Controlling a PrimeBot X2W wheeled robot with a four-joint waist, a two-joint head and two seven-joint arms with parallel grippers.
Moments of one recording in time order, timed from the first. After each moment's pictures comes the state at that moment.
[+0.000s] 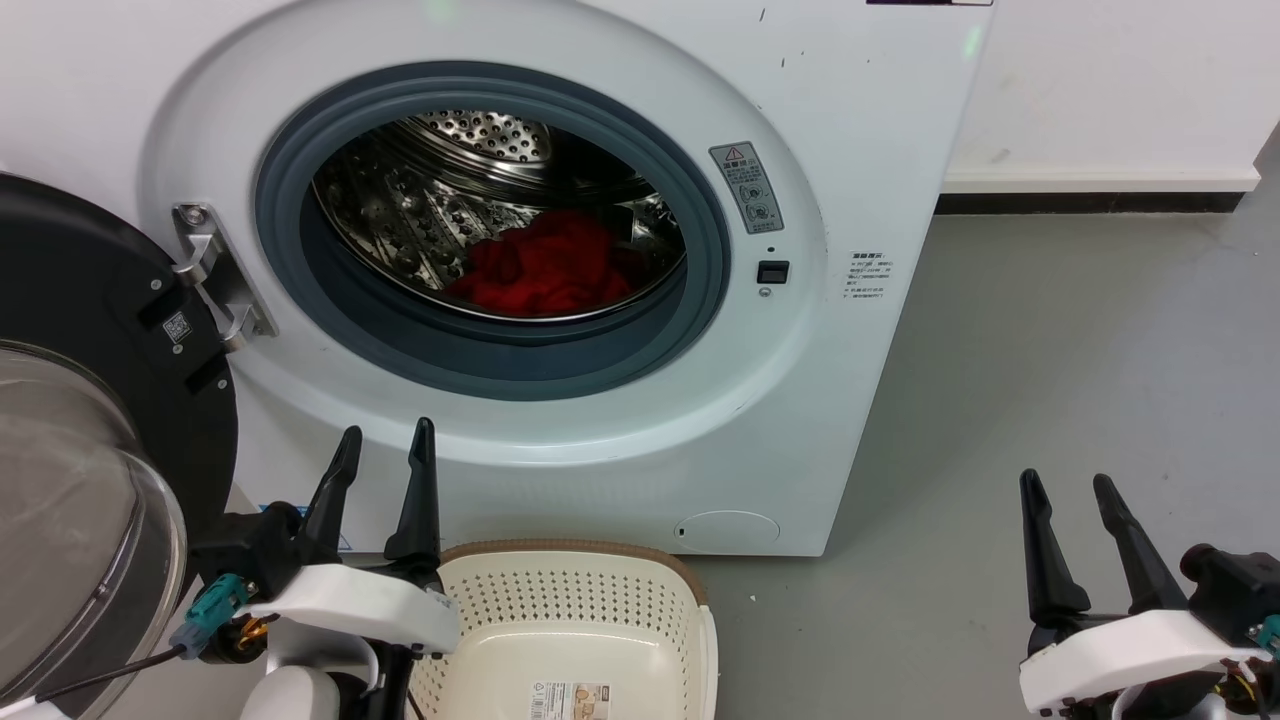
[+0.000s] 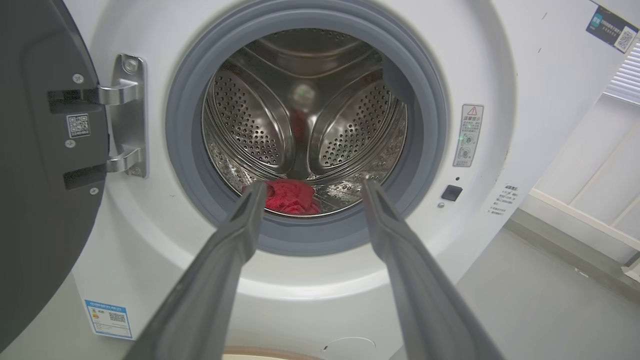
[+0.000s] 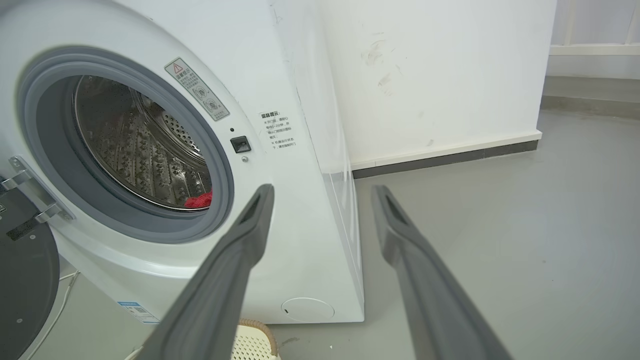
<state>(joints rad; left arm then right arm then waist) -0.12 0.07 -0.01 0.18 -0.37 -0.13 -0.18 0.02 -0.05 -0.05 0.06 0.29 0.13 -0.11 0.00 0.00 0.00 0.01</state>
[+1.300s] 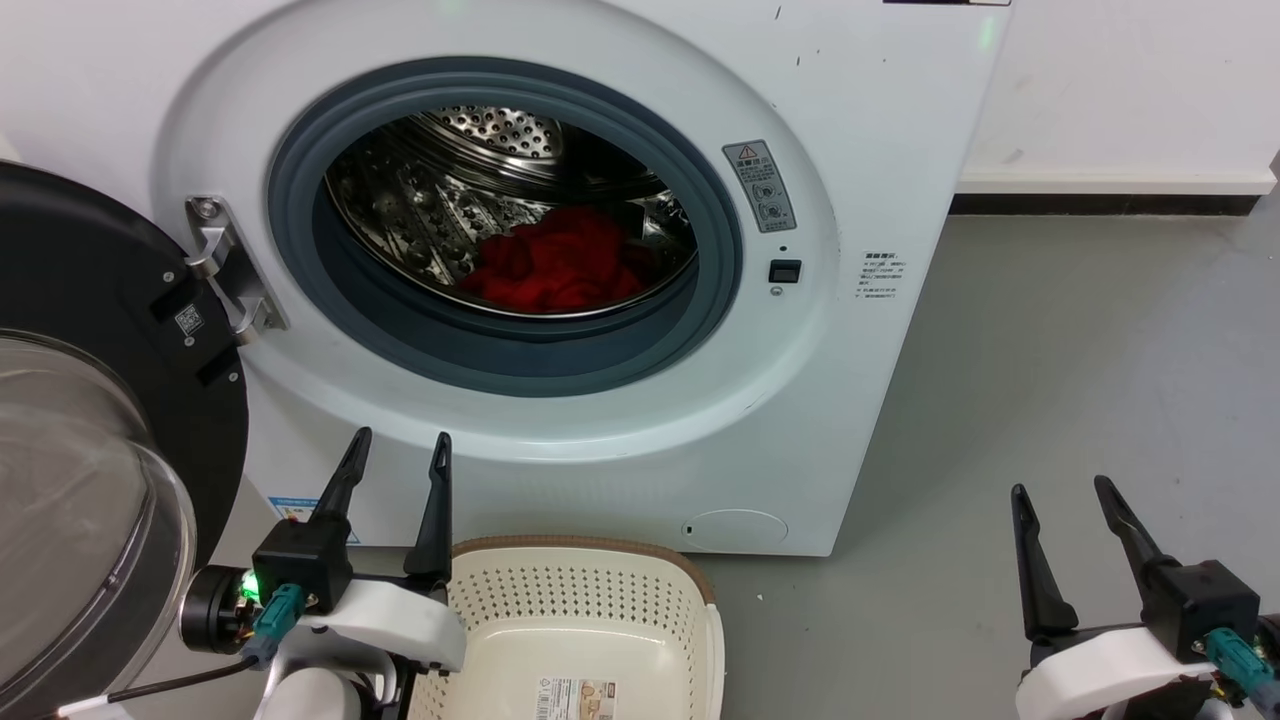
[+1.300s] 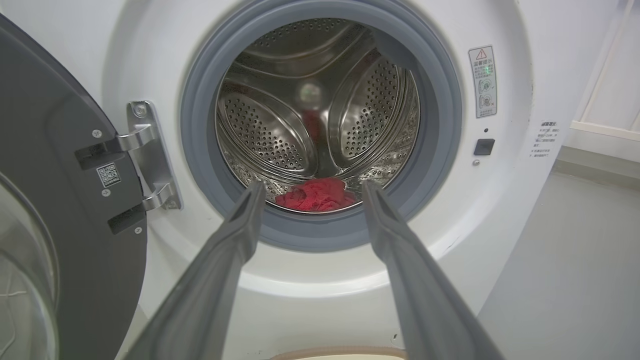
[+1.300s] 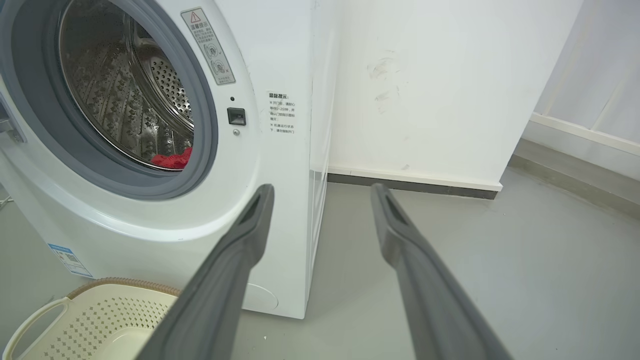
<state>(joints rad) -0.13 0.07 -0.01 0.23 -0.07 -0.12 -0.26 0.05 -0.05 -0.06 0.04 -0.01 0.13 -0.14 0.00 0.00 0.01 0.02</state>
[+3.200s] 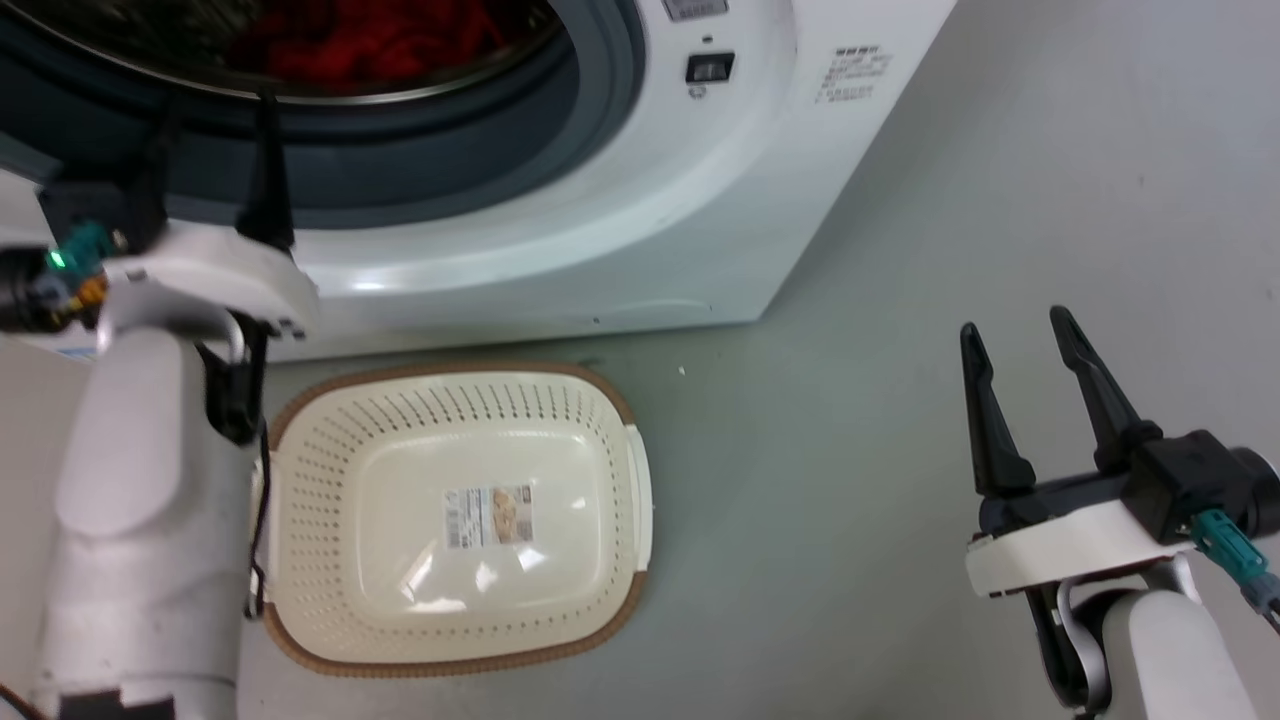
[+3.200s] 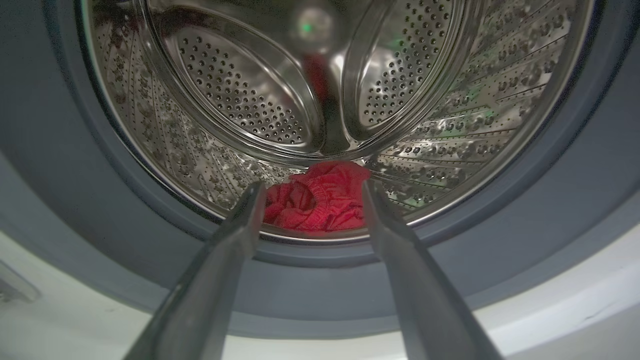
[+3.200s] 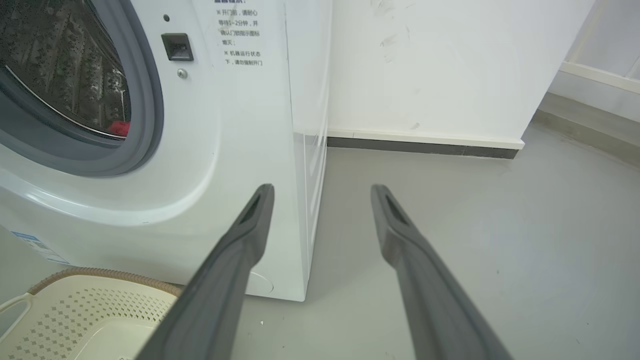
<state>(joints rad) -0.75 0.23 0.06 0.61 -0.12 -0.13 -0.24 -0.18 -0.05 0.04 0.04 0.04 0.13 -0.21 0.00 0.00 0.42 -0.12</state>
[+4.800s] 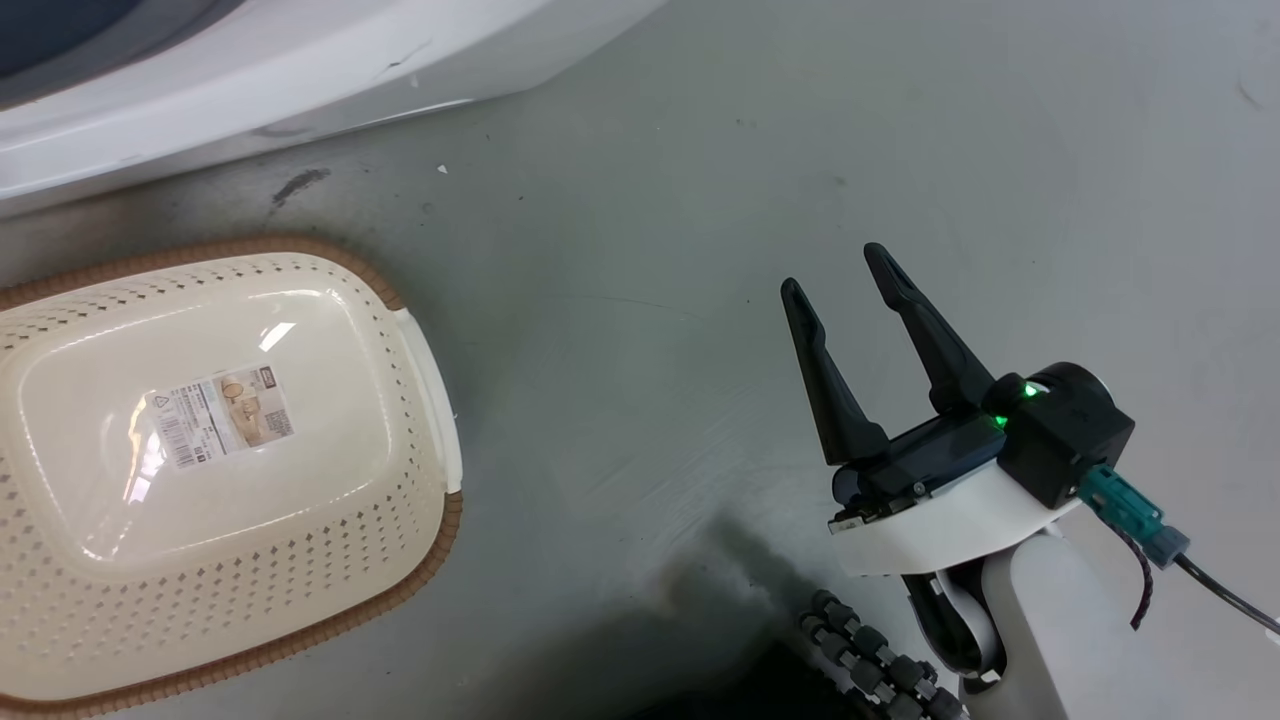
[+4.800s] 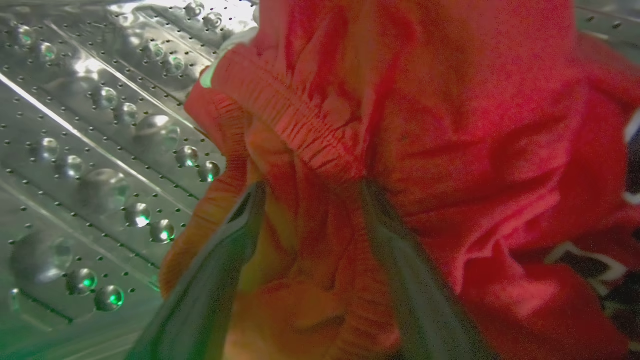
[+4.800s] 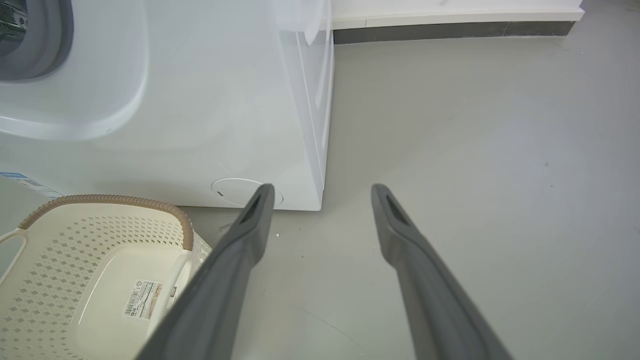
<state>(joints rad) -1.59 0.66 -0.41 0.97 -0.15 -0.13 0.57 -0.33 -0.05 0.32 0.06 0.23 0.13 -0.26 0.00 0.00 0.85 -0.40</state>
